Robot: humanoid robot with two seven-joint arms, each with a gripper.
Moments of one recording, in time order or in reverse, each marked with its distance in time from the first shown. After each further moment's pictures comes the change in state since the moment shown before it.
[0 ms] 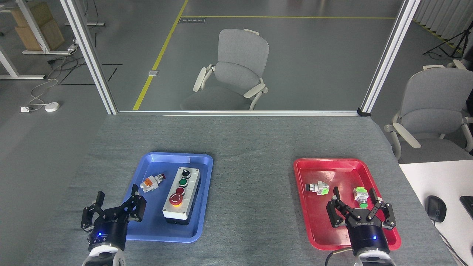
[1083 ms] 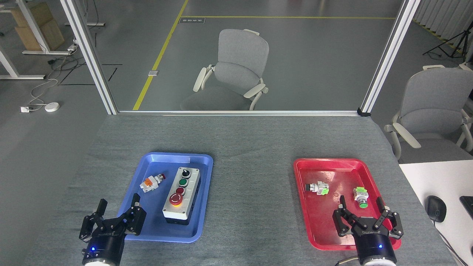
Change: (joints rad) left arm 0.118 0.014 0.006 -0.139 0.104 -0.119 -0.023; right arm 0.052 -0.062 0.049 -0.013 -0.029 0.074 0.005
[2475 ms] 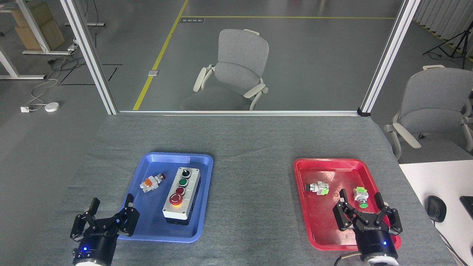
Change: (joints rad) left arm 0.008 0.055 0.000 -0.001 -0.008 -0.003 0.003; right arm -0.006 -0.009 -0.001 -0.020 -0.173 -0.060 -0.016
